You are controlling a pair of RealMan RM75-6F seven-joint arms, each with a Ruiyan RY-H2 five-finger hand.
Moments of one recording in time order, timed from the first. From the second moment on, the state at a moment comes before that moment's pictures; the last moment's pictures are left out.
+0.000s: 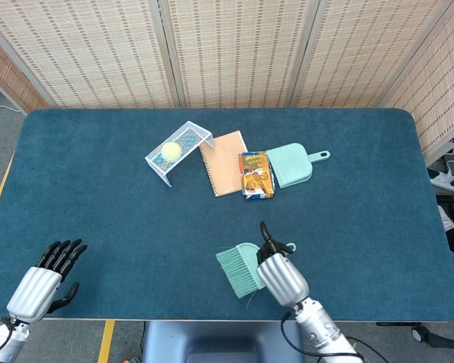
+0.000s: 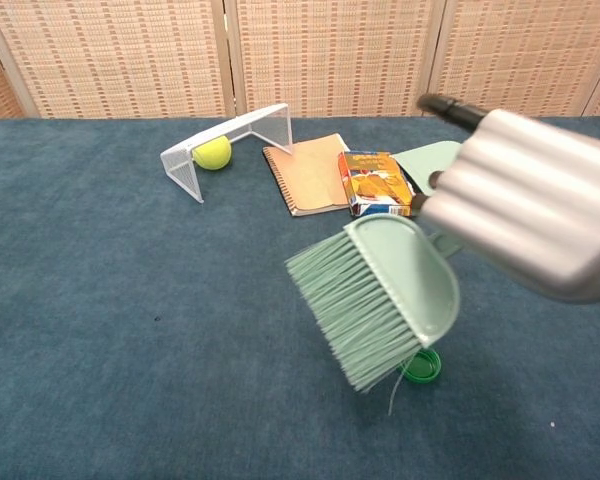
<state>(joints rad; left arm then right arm) -0.16 -1.16 0.09 -1.54 1.71 1.44 0.00 0.34 -1.57 0.08 -2.00 -1.47 1.13 -1.87</state>
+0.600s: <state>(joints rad) -0.18 -1.17 0.08 -1.52 1.67 1.40 -0.02 0.52 -1.79 0.10 -1.86 -1.15 1.21 -2.18</state>
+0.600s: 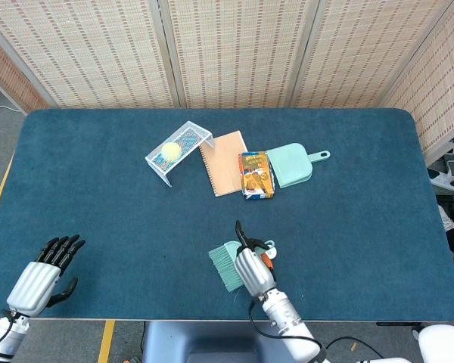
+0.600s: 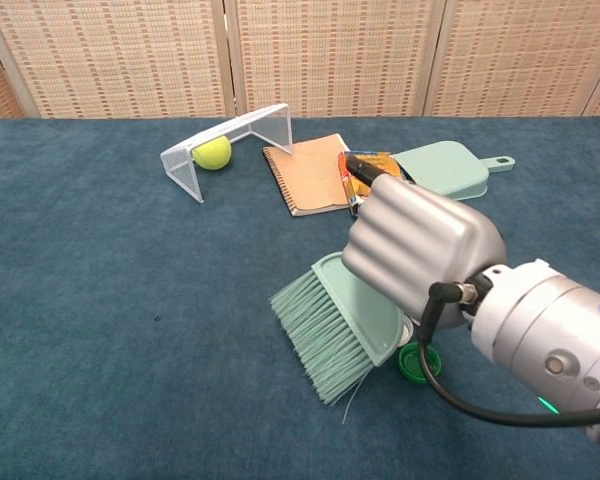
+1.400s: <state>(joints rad) -0.18 -1.19 0.08 -1.52 1.65 1.38 0.03 0.56 -1.63 0.00 -1.69 -1.05 1.32 -2.09</state>
